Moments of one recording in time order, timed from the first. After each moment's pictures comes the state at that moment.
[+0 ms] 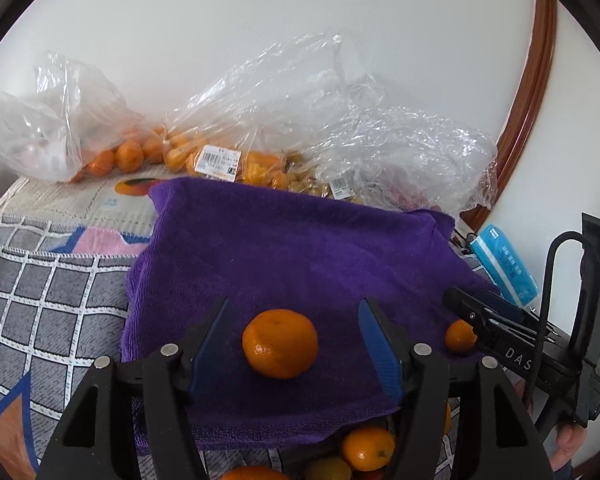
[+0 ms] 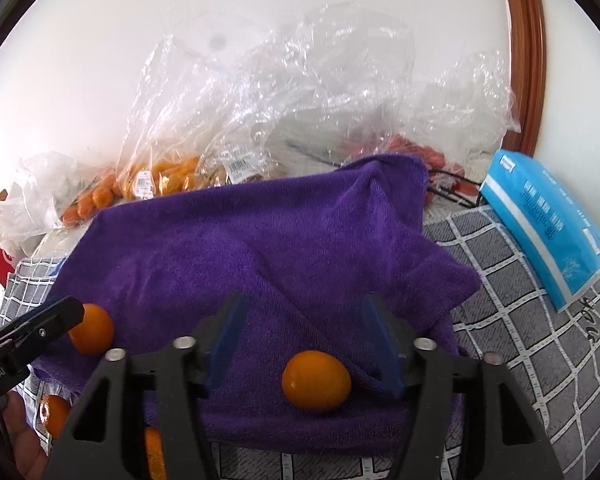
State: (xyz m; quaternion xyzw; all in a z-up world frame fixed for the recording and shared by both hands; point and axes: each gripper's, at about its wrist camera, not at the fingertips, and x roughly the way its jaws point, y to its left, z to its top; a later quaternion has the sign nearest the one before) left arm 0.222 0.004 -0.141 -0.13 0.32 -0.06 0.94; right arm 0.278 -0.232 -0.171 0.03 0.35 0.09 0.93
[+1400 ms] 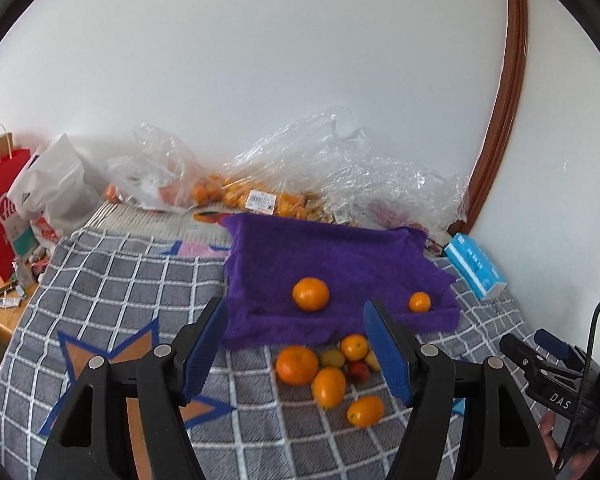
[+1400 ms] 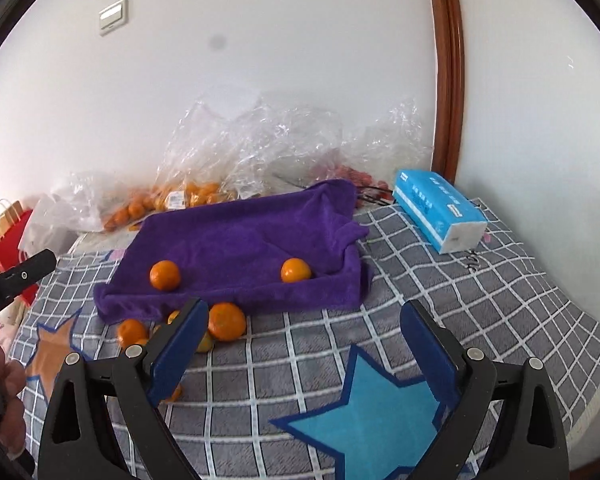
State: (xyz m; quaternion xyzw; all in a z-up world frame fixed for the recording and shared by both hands) left arm 0.075 0.041 -0.065 -0.10 0.30 -0.03 0.95; right arm 0.101 -0.255 -0.100 0.03 0.32 0.04 0.95
